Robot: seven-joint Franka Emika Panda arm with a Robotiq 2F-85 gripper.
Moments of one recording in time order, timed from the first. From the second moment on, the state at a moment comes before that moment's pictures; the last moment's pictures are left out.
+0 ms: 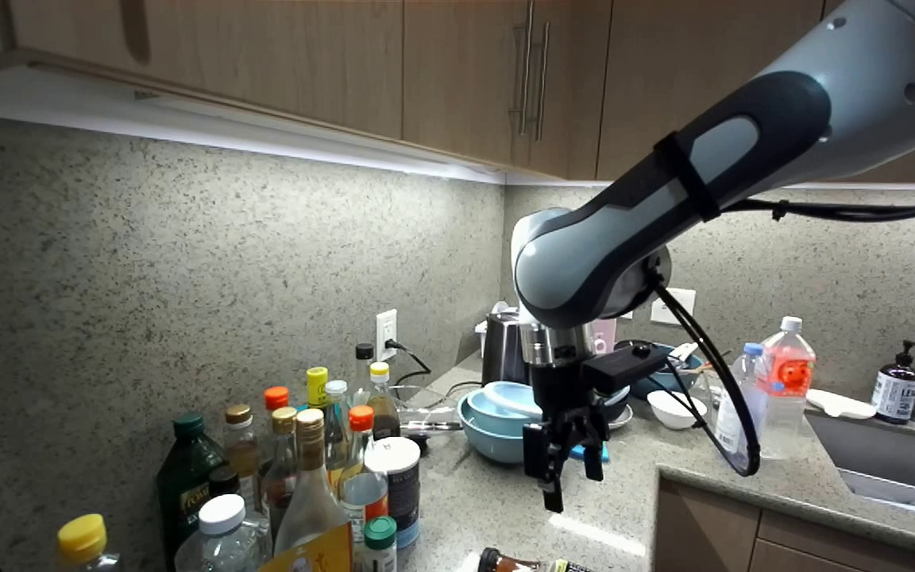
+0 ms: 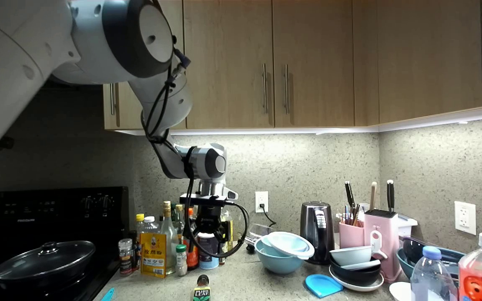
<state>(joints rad) 0.08 0.52 0.06 -1.76 0.00 2.03 -0.04</state>
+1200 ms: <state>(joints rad) 0.08 0.73 0.07 -1.59 0.00 2.02 -0.04</state>
